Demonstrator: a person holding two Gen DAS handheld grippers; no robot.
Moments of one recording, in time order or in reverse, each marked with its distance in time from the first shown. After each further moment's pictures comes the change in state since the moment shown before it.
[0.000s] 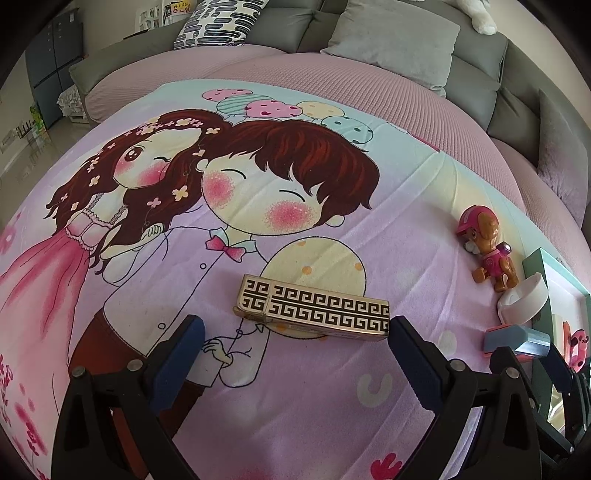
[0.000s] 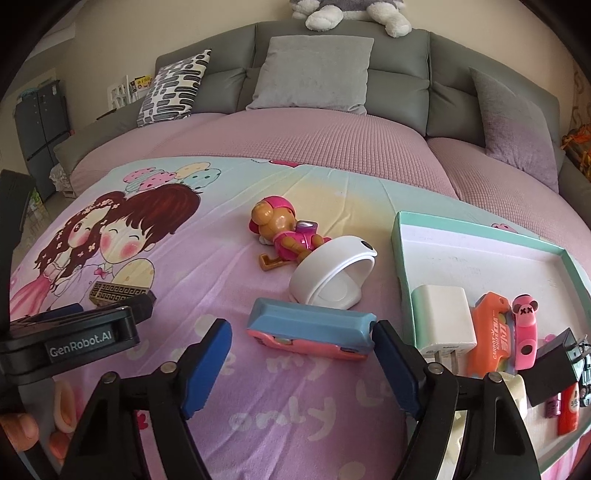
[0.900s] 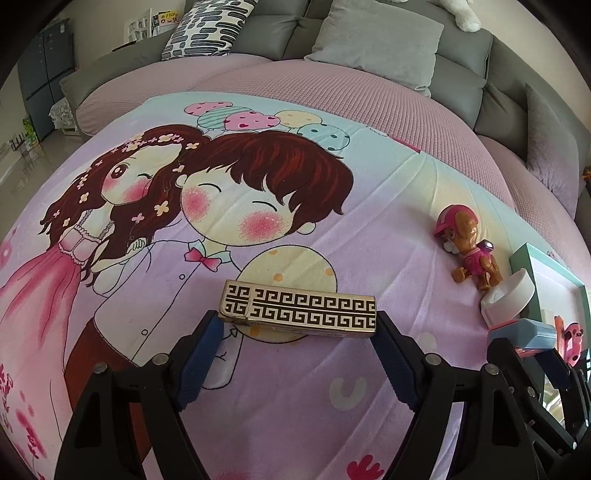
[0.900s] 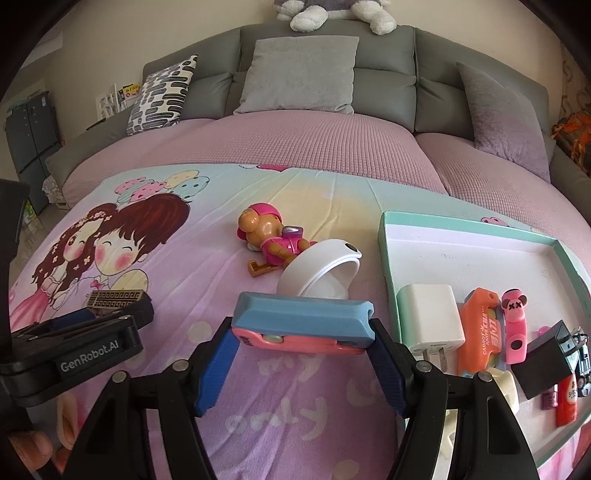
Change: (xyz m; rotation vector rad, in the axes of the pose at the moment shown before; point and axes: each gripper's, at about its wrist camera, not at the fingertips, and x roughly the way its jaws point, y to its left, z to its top) left arm -0.007 -0.017 -0.001 0.043 -0.032 -0.034; right arm -0.018 -0.013 0.005 0.063 -0.031 -0.004
